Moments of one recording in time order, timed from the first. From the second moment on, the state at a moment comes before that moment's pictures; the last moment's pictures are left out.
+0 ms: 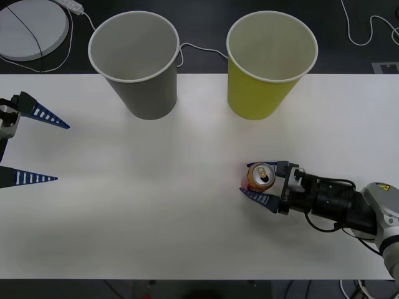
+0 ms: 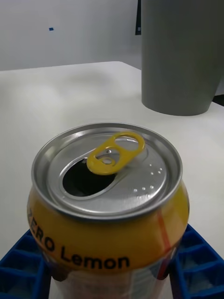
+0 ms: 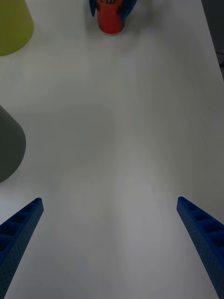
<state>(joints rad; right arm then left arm) -0.28 -0.37 -0.06 -0.88 1.26 -1.29 0.71 -0.27 1.11 0.09 -1.67 -1.43 -1.50 0.01</state>
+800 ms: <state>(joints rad) -0.26 -0.47 -0.07 -1.09 1.35 -1.33 0.47 -0.27 1.11 0.09 -1.67 -1.43 -1.50 0.01</state>
